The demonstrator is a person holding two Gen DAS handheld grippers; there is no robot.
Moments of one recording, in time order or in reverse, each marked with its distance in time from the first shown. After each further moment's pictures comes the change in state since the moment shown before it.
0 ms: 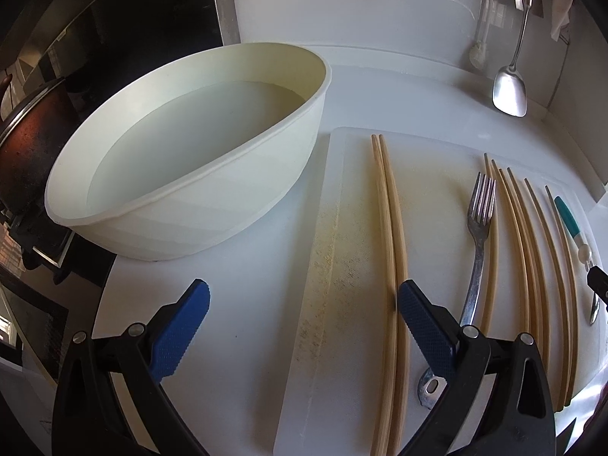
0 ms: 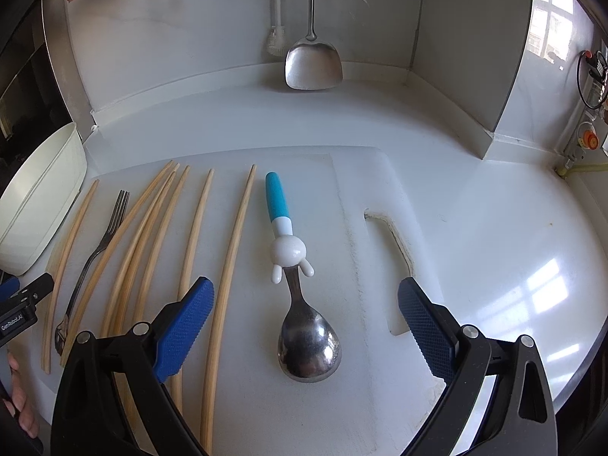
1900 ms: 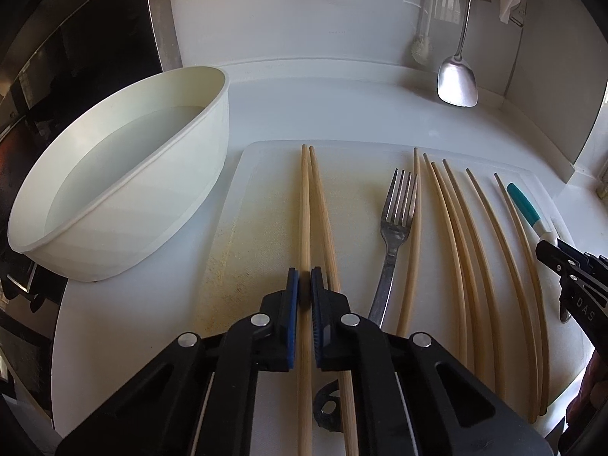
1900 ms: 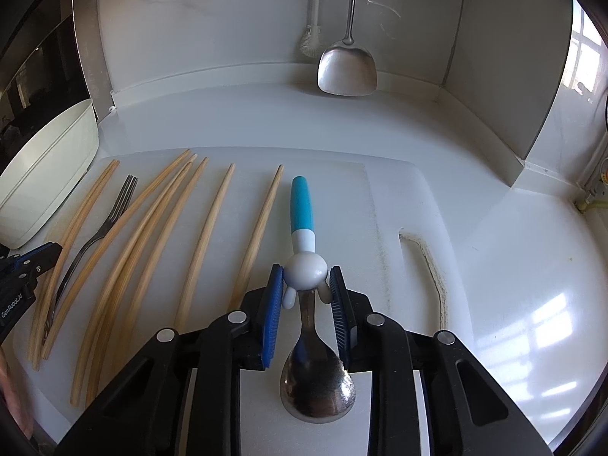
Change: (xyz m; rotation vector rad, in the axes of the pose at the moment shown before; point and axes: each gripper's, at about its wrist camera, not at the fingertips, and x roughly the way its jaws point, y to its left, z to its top) left arm -0.004 -0.058 -0.005 0.087 -0.058 -0.108; right arm 0.017 0.013 0.004 -0.119 -0.035 0.039
